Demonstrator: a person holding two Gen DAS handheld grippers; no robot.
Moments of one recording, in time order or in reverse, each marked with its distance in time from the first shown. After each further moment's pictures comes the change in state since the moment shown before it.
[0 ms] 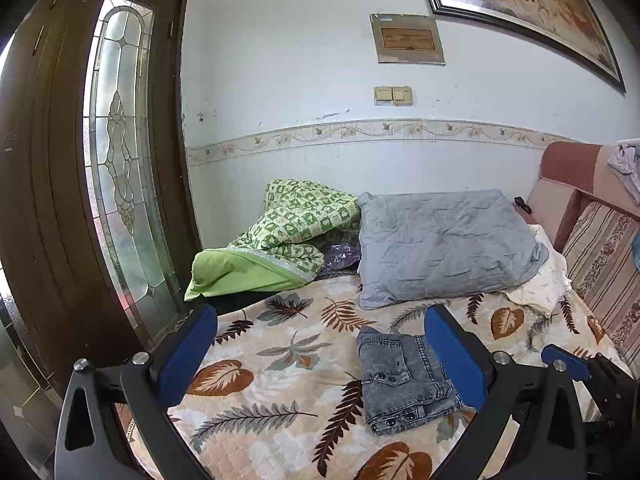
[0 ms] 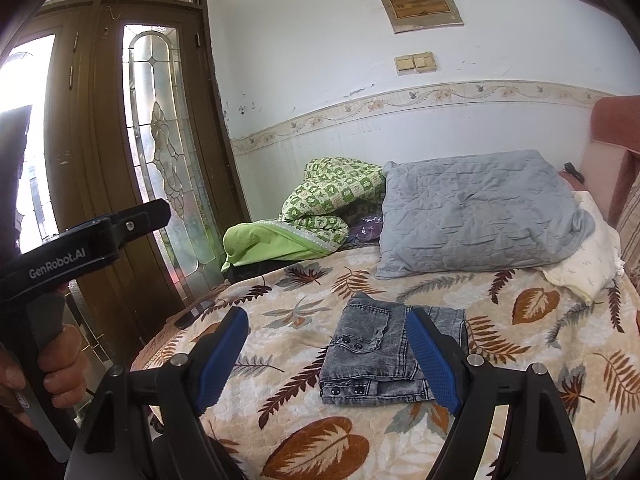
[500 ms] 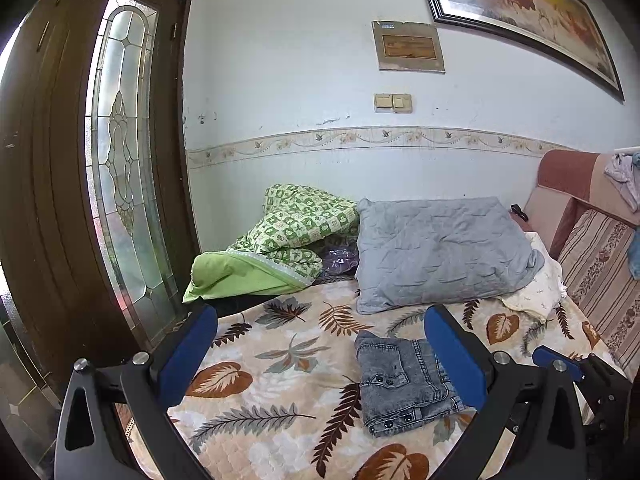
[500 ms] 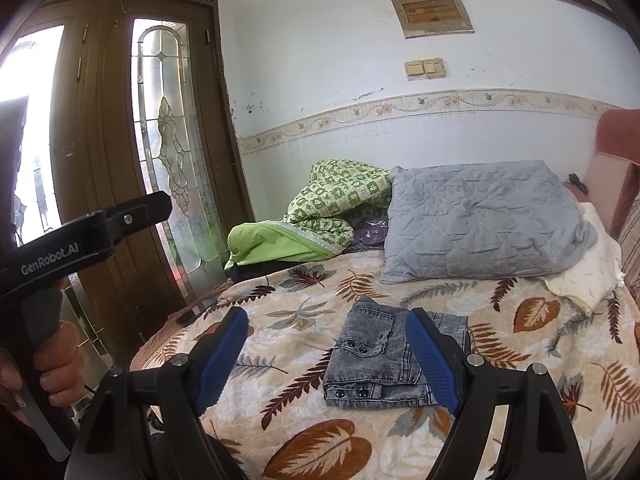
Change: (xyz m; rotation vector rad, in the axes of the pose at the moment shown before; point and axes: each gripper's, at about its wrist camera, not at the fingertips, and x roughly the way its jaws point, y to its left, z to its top) left arm -0.007 0.006 0.002 -0.018 -0.014 -0.018; right arm -0.001 0.013 0.004 -0.042 -0.001 0.005
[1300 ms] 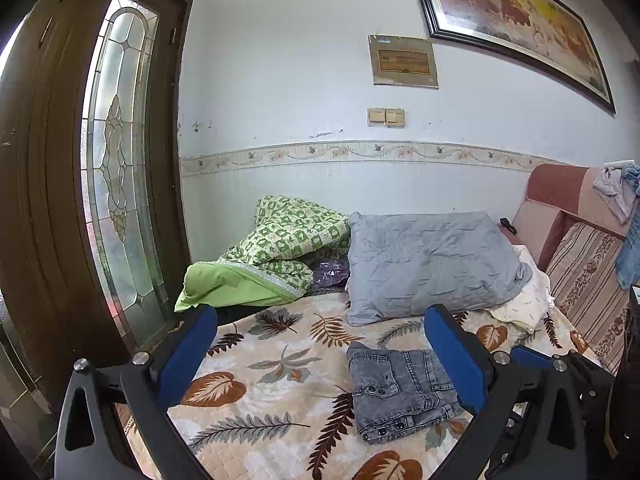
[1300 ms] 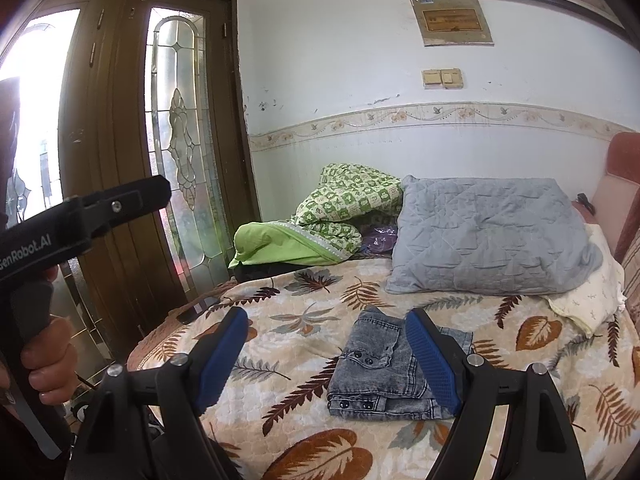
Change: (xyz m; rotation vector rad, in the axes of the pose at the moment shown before) left arm -0.012 0.015 0.006 -0.017 -0.045 -0.056; right arm 0.008 0.017 0.010 -0.061 -0.005 0.009
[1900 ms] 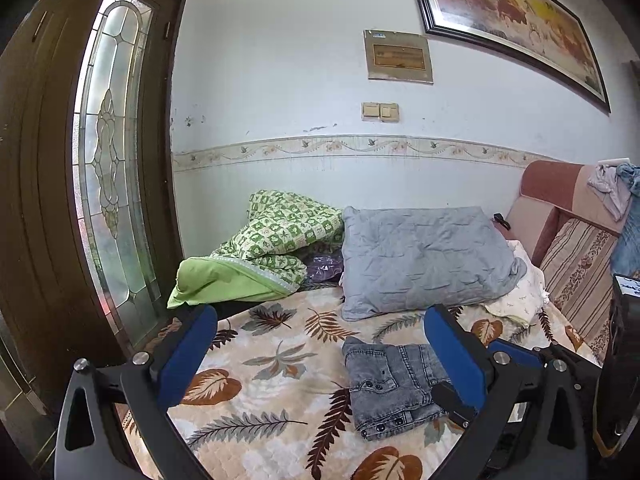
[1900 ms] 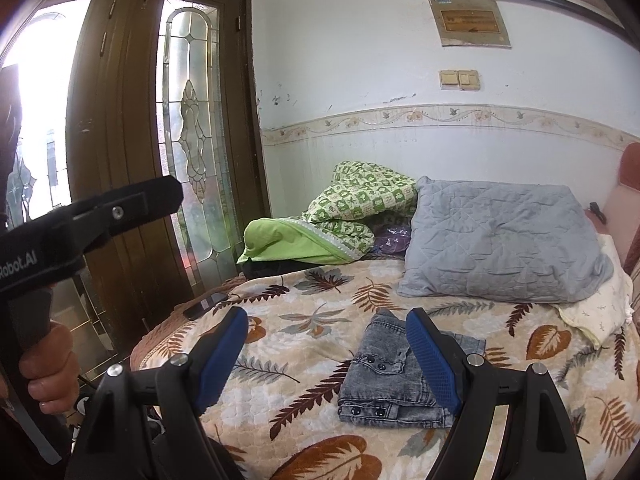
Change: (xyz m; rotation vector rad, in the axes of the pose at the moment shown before) left arm 0.010 0.005 -0.004 0.004 0.022 -0.036; right arm 0.019 0.012 0.002 -0.024 0.017 0.047
